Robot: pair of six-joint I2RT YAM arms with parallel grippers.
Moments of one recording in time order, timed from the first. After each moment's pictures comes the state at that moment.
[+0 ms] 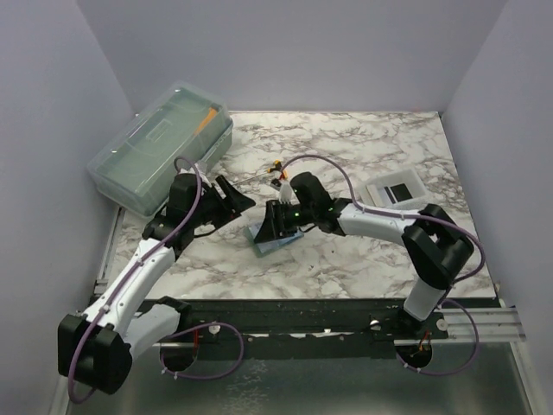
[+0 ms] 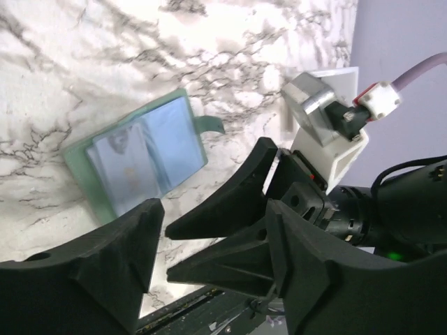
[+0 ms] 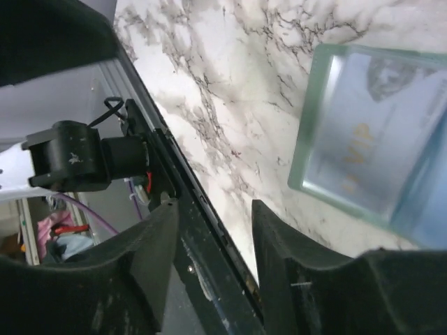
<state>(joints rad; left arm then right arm) -0.34 1.01 0.69 -0.25 0.30 -0.92 0.79 1.77 1.04 0.09 -0.59 0.67</state>
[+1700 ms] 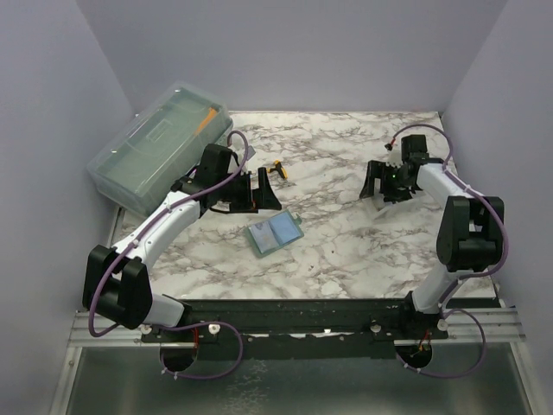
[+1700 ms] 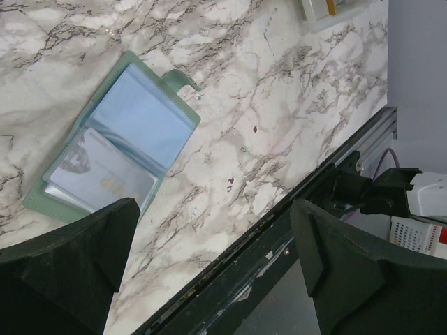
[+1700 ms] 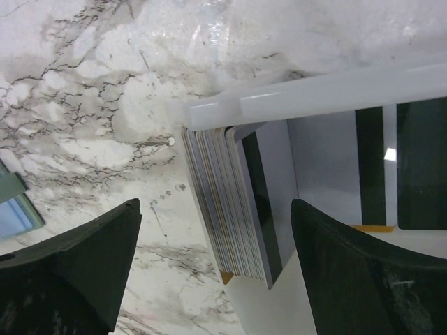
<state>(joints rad) -0.40 1.39 1.06 -0.46 0.57 -0.49 -0.02 1.74 1.19 -0.56 -0.31 0.07</state>
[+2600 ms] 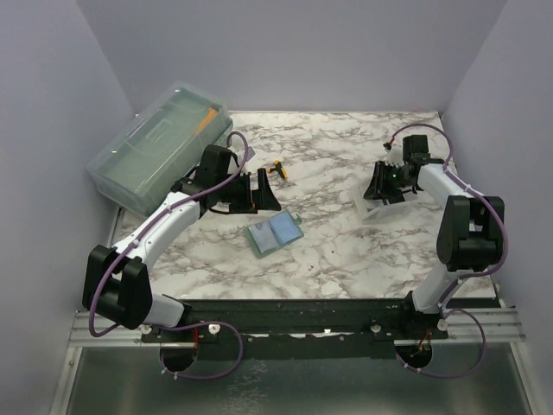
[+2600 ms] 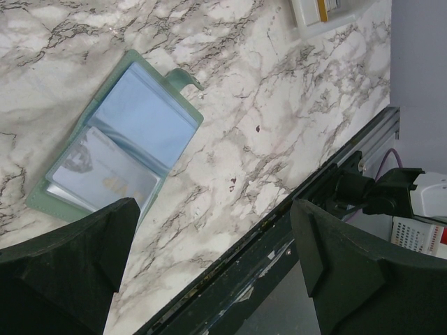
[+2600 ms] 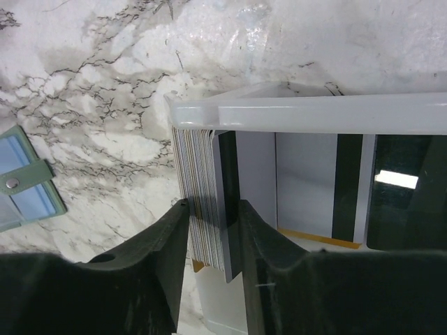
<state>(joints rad) -0.40 1.39 1.05 -0.45 0.56 -0.48 -0.03 1.75 1.19 -0.53 -0.43 0.05</state>
